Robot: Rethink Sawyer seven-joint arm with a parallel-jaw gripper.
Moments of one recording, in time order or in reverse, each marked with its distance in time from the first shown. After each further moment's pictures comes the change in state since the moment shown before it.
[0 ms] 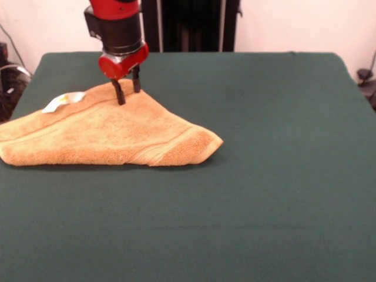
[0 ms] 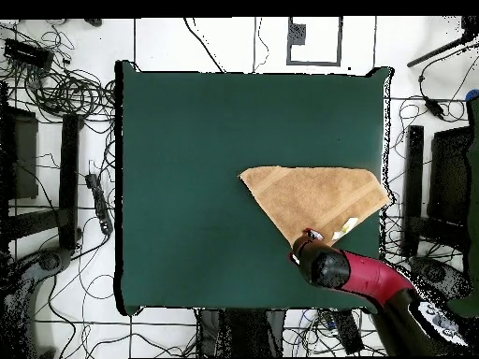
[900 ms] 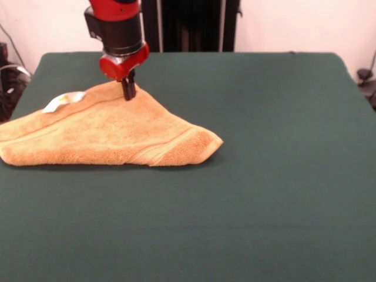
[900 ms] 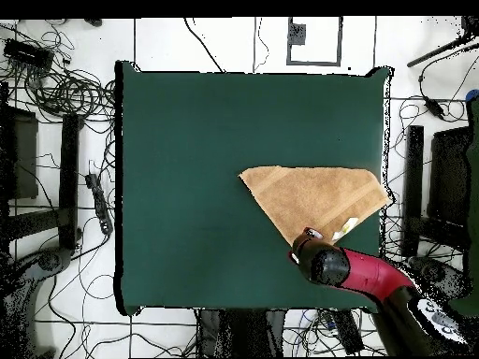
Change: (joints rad) arm 0.008 0.001 0.002 -0.013 0.000 0.031 0.000
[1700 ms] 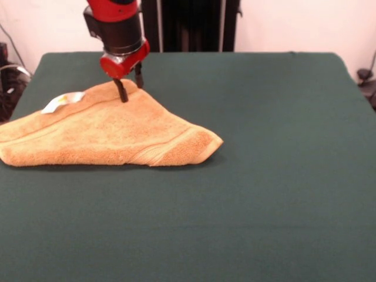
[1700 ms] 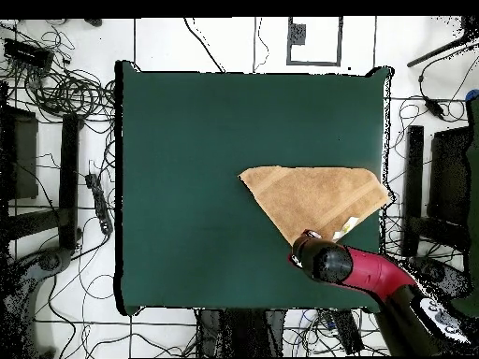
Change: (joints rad) arm -0.016 -0.002 0.021 -0.009 0.000 0.086 0.000
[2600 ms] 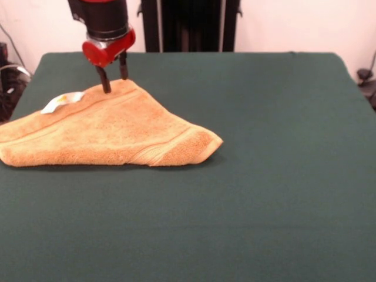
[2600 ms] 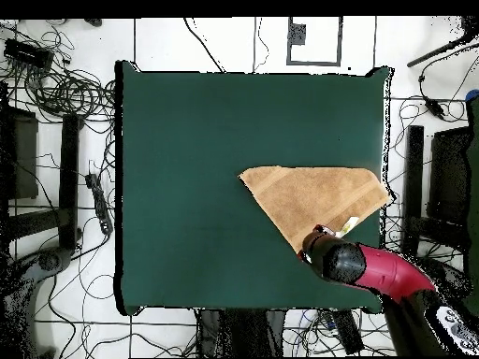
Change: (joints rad) arm 0.000 -0.093 0.002 0.000 0.000 0.040 0.000
